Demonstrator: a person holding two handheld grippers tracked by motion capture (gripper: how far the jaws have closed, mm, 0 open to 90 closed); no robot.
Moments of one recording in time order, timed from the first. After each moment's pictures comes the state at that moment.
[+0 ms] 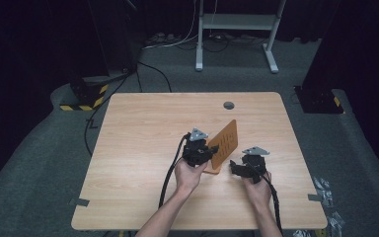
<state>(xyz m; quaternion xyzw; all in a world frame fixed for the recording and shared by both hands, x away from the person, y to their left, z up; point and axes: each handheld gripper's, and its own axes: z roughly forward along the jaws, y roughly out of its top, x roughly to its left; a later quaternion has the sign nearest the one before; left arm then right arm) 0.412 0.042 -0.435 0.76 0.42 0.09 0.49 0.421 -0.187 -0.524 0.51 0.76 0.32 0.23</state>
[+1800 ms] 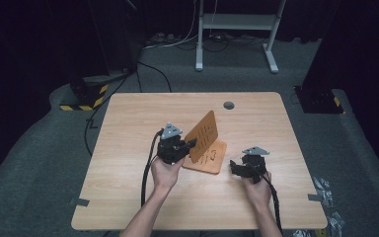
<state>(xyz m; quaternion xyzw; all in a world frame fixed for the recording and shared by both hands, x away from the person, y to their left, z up) 0.397 0.107 -0.405 0.74 0.43 0.14 0.50 0.420 -0.186 -0.524 0.51 0.76 0.32 0.22</state>
